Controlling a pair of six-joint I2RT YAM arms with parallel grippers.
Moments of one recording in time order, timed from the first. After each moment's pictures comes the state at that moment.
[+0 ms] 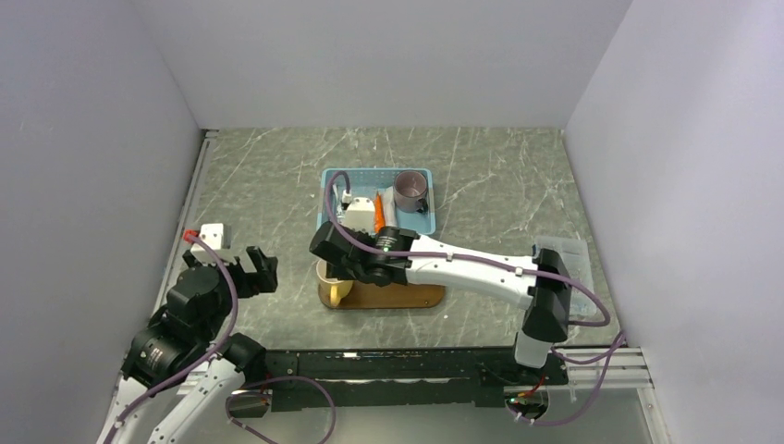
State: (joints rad) left arm -0.50 0.29 0.79 -0.86 -0.39 -0.36; right arm 1.26 1.73 1.62 -0.82 0.47 1.08
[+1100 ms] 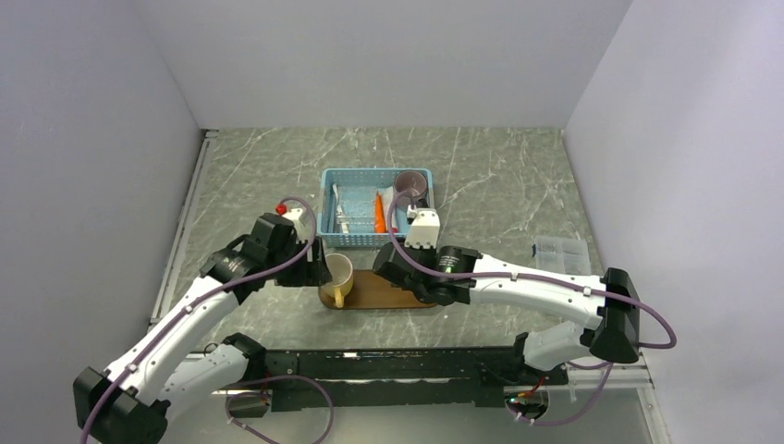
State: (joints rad) left arm -0.50 0.88 0.77 -0.77 0.12 -0.50; right arm 1.23 1.38 1.18 -0.86 0.66 1.07
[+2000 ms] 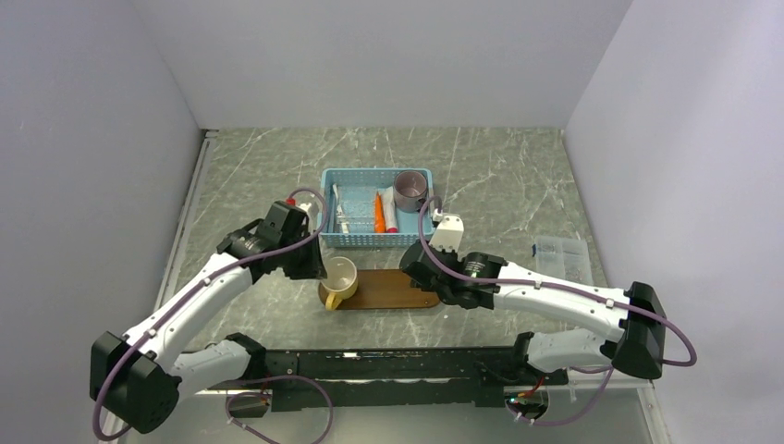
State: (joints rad) left arm -0.50 1.06 0.85 -0.79 0.15 -0.55; right arm 1.14 1.21 0.96 -0.76 0.62 1.05
